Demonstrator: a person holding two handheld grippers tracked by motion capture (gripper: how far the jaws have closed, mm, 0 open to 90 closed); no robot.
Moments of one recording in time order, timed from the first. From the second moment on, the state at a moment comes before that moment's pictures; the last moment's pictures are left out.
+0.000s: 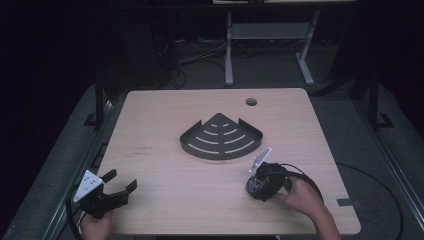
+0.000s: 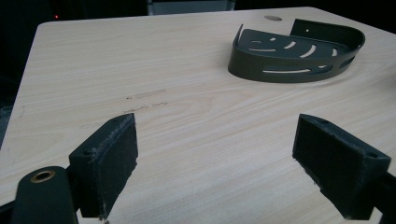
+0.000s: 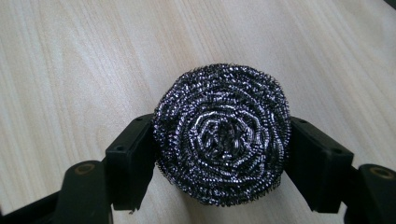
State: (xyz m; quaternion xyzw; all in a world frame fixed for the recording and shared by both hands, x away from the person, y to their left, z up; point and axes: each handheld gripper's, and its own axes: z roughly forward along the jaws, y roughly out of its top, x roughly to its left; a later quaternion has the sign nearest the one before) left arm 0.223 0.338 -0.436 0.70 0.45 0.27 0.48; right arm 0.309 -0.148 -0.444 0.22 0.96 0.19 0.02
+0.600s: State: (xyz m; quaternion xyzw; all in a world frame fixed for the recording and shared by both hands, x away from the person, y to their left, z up) left arm 0.222 0.339 -0.435 0.70 0.46 0.27 0.48; right arm 0.309 -0.141 -0.434 0.20 0.96 0.19 0.03
